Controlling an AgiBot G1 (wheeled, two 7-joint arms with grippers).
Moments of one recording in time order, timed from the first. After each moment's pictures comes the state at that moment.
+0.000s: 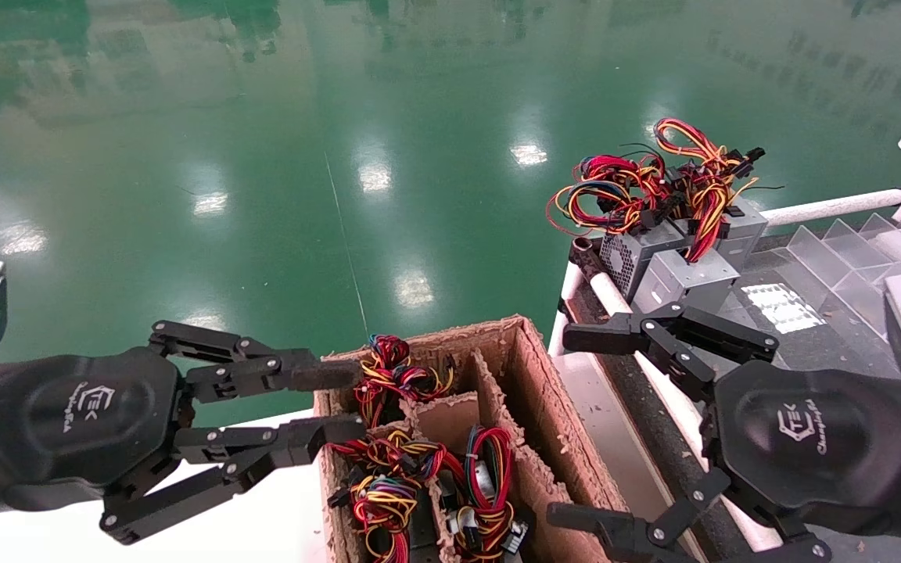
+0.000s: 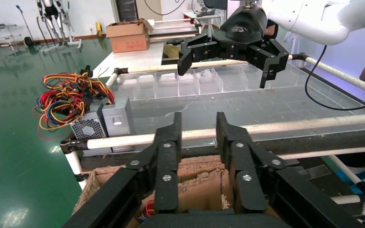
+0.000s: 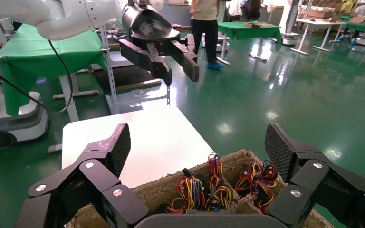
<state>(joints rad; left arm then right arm) -1.09 0.59 0.34 -1.27 0.69 1.47 -0.15 1.08 -0.61 -0.28 1.28 -0.73 -1.50 0.19</state>
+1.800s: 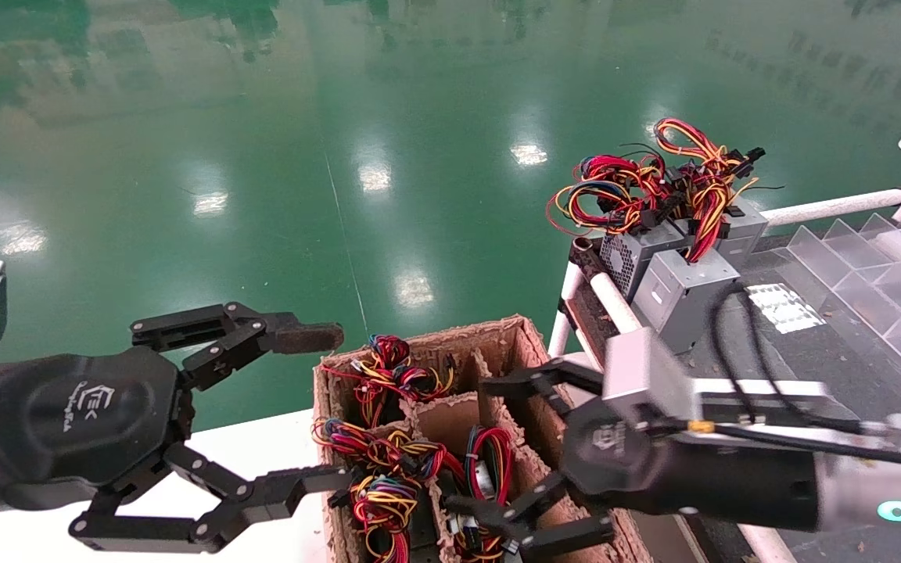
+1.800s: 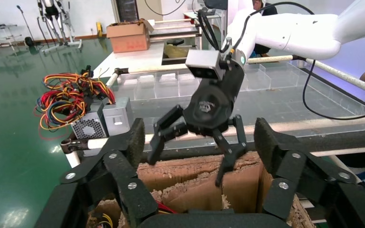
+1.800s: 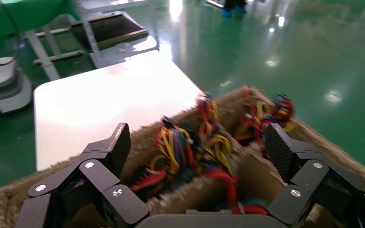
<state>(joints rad) -1.09 0.59 0.34 -1.27 0.69 1.47 -0.15 1.11 -0.80 -0.46 1.29 -1.05 -1.31 0.27</state>
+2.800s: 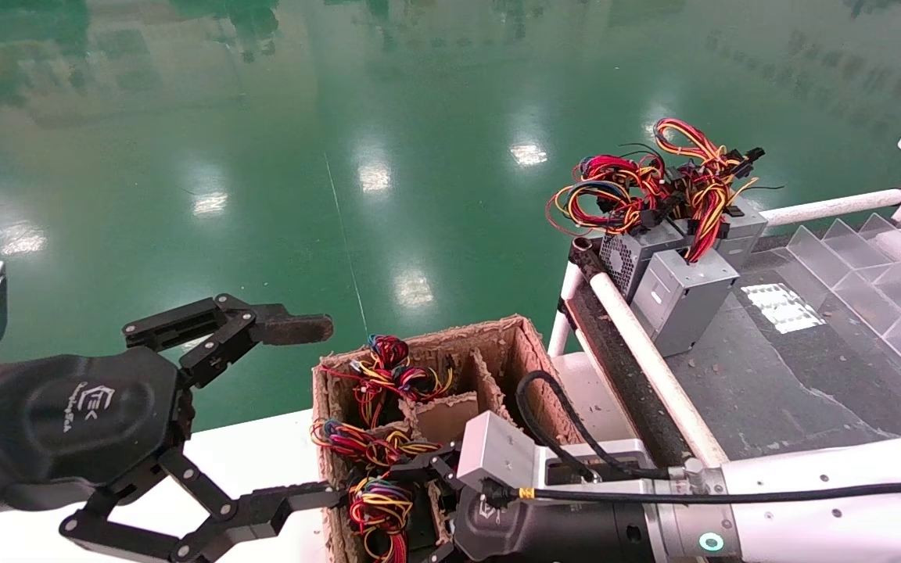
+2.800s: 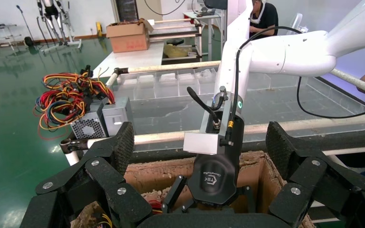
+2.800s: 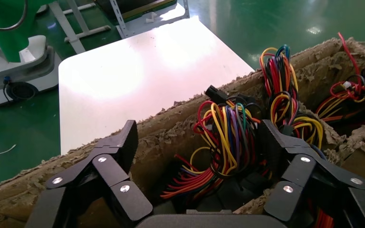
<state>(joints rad) -1.09 0.59 0.34 -1.27 0.69 1.47 -0.15 1.12 -0.99 -0.61 1.23 -1.23 -1.25 0.31</state>
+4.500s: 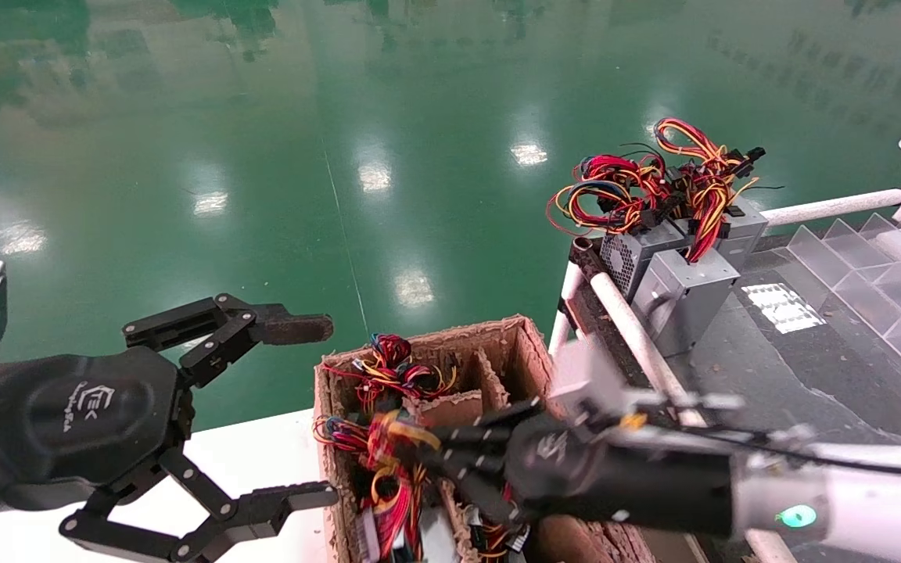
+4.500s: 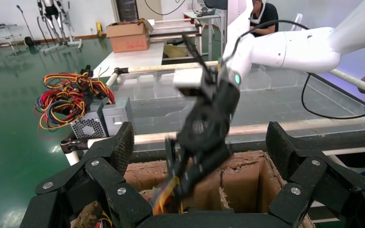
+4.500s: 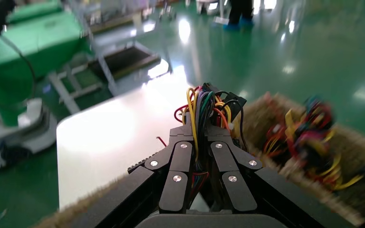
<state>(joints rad) -1.09 0.59 0.34 -1.27 0.69 1.47 -0.15 1.07 -0.91 -0.46 1.17 -0.99 -1.28 0.26</state>
